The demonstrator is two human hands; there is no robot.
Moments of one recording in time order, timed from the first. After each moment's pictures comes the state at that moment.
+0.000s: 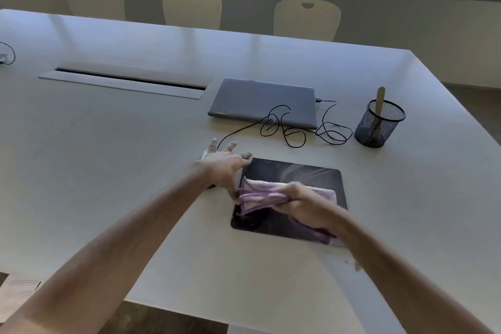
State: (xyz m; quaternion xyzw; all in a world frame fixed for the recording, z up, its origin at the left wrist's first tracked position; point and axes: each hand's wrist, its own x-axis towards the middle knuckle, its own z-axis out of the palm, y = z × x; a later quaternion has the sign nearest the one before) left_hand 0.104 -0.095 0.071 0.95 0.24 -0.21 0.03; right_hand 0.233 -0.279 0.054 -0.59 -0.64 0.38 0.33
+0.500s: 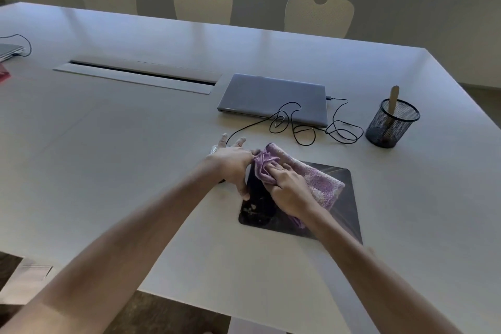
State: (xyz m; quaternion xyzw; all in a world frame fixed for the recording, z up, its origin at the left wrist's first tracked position) left_hand 0.104 -0.094 0.072 0.95 0.25 -0.20 0.05; right_hand 0.212 -0.236 0.029 -0.75 -0.60 0.14 0.24
